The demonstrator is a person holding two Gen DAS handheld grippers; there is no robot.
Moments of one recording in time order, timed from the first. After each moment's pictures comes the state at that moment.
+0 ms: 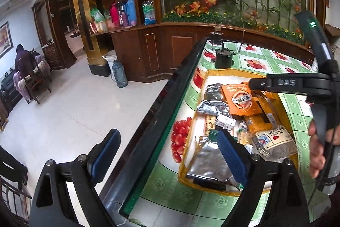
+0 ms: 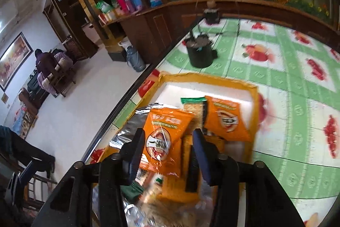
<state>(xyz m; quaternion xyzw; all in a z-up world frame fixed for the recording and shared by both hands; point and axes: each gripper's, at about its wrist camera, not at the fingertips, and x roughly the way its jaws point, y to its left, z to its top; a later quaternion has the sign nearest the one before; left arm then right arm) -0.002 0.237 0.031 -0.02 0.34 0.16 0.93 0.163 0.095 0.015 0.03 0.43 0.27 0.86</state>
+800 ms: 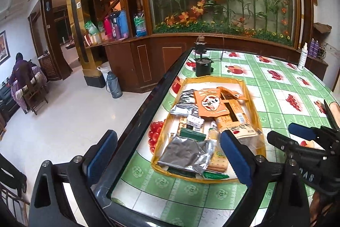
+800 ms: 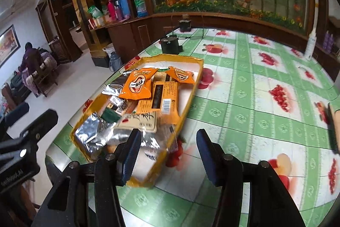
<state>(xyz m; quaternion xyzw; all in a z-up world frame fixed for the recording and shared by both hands) -0.034 0.175 0.052 0.00 0.31 0.14 0.94 0.032 0.020 0.019 -0.02 0.38 0.20 0.90</state>
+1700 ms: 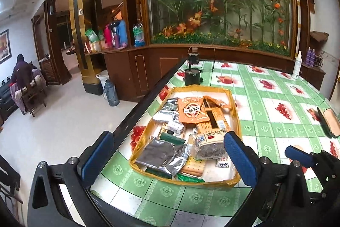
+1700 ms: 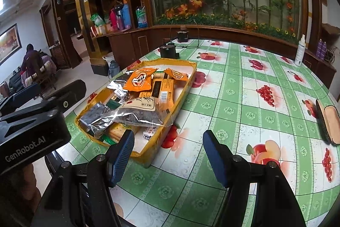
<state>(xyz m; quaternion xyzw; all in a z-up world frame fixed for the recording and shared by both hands) -0.044 0.138 0.051 -0.01 0.27 0.14 0.95 -0.016 0.000 0.014 -0.02 0.34 0.20 0.92</state>
